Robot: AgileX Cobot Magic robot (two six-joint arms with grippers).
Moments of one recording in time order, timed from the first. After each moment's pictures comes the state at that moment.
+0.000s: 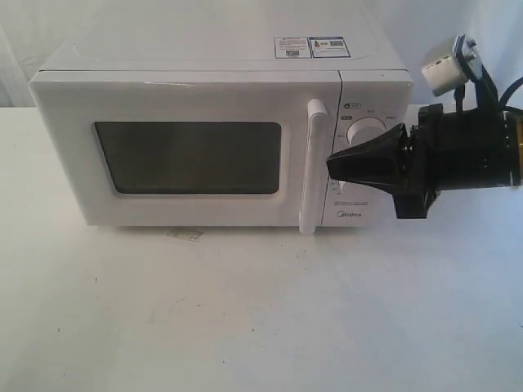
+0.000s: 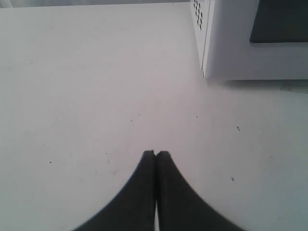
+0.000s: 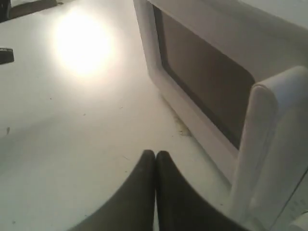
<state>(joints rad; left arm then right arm) 0.01 0.00 0.02 -0.12 0.40 0.13 -0.07 1.42 -0.82 -1.73 -1.06 1.32</state>
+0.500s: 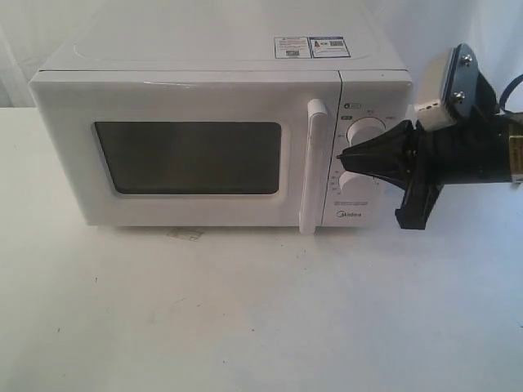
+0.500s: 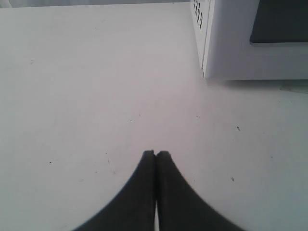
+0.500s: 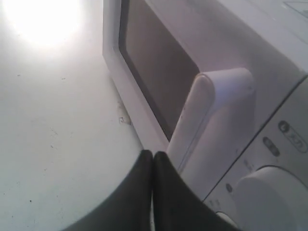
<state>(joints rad) 0.01 0.00 0.02 -0.12 0.40 0.13 -0.10 1.48 -0.82 -1.68 -0.96 0.96</state>
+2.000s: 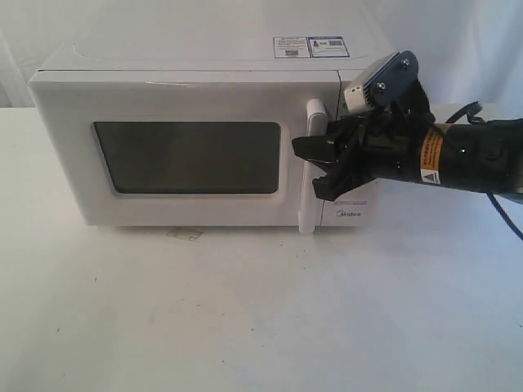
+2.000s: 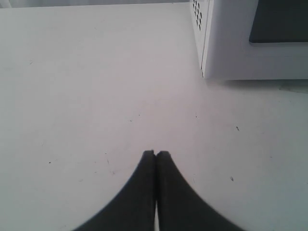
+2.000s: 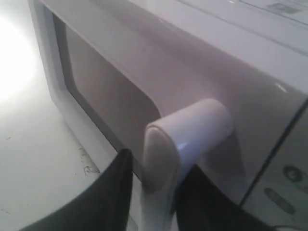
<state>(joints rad) 0.01 0.00 0.02 -0.12 0.40 0.13 0.12 1.61 -0.82 -1.15 -0.71 0.78</state>
